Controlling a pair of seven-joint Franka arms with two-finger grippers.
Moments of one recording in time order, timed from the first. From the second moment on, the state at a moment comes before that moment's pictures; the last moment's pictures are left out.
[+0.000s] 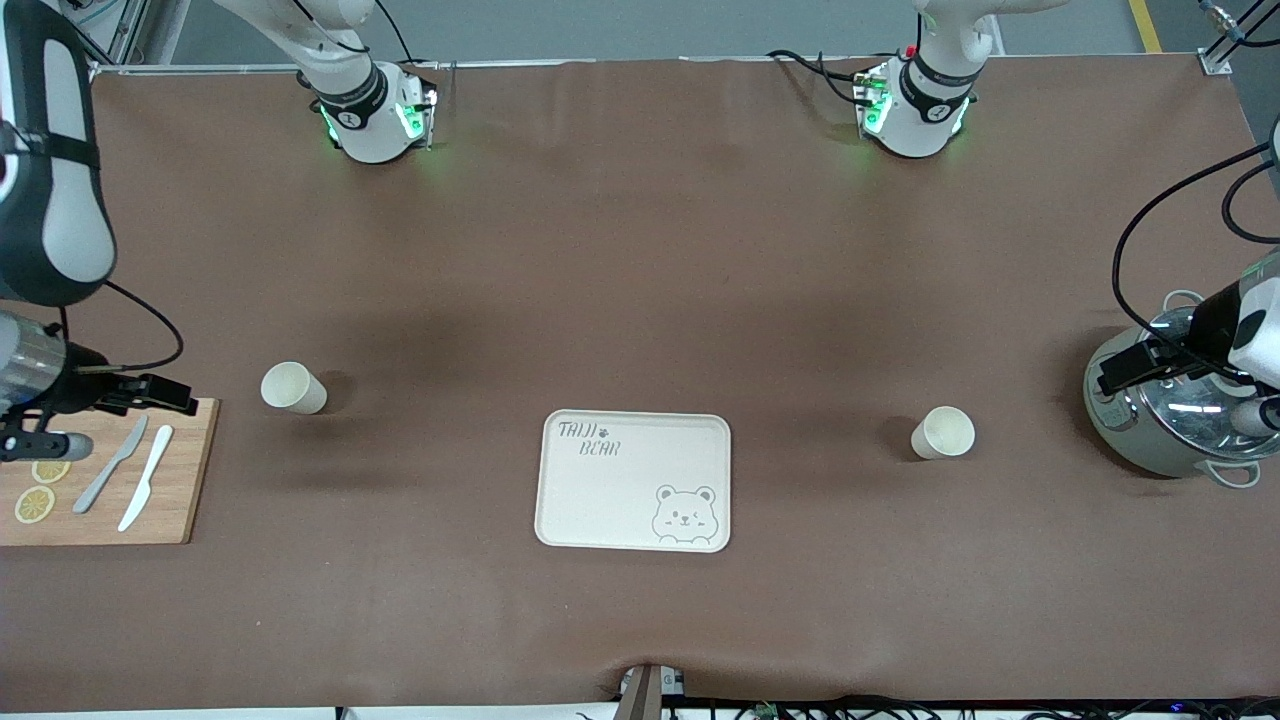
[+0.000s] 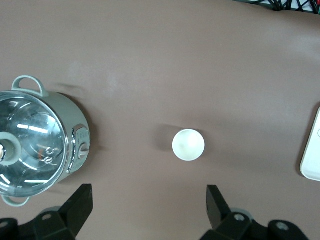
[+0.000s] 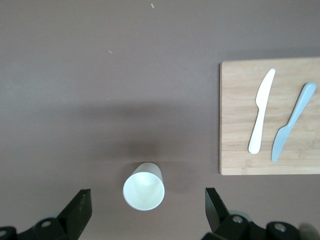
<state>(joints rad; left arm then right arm) 0.04 0.24 -0.07 -1.39 0.05 1.68 -0.20 -0.21 0.31 0.09 -1.57 0.02 1.87 -0.12</state>
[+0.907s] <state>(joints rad) -0.07 0.04 0.06 -1.53 0.02 1.62 -0.13 -0.09 0.00 0.09 -1.46 0.01 1.43 -0.10</state>
